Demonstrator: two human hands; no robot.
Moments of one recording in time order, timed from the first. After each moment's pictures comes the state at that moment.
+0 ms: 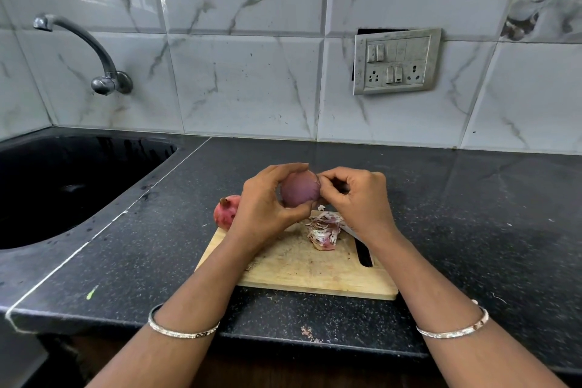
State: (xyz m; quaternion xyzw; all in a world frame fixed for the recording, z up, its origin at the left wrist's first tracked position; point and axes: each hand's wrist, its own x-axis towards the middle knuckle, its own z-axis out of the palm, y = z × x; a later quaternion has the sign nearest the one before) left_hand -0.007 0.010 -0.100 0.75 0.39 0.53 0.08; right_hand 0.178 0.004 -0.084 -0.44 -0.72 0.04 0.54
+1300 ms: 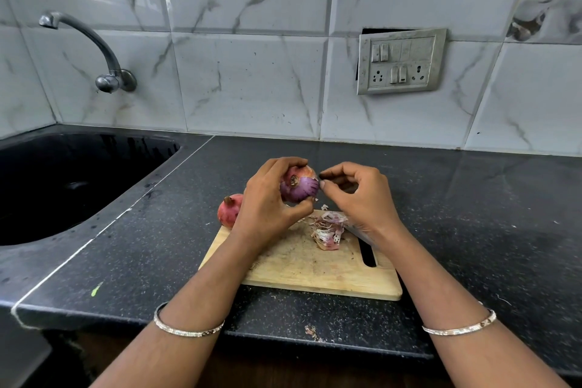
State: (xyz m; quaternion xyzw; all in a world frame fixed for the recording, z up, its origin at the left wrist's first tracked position) left_hand -0.007 0.010 -0.100 0.74 0.39 0.54 0.06; right_hand 0.179 0.004 -0.081 -0.48 -0.69 0.15 0.52
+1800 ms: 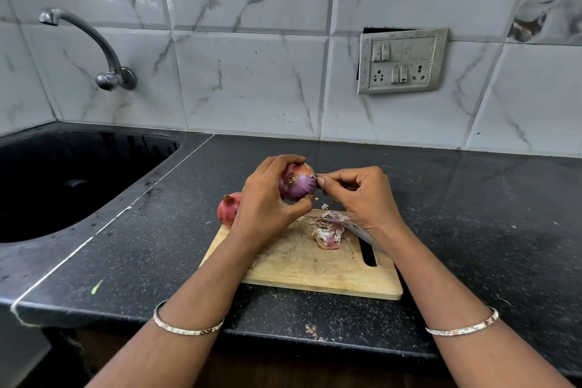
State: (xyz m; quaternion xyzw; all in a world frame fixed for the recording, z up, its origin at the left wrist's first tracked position) left_hand -0.009 0.010 -0.099 0.74 0.40 0.54 0.05; right_hand 0.183 0.008 -0.083 -0.44 -0.69 0.21 0.54
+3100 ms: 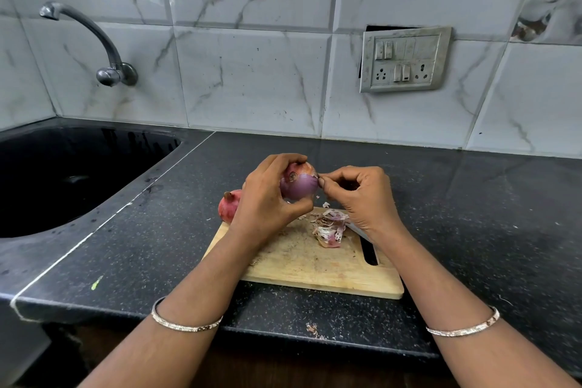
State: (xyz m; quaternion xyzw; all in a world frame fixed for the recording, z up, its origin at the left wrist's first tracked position) left_hand -0.010 0.009 -0.098 0.75 0.40 0.53 0.03; right_hand 0.179 0.007 -0.087 -0.42 -0.69 0.20 0.56
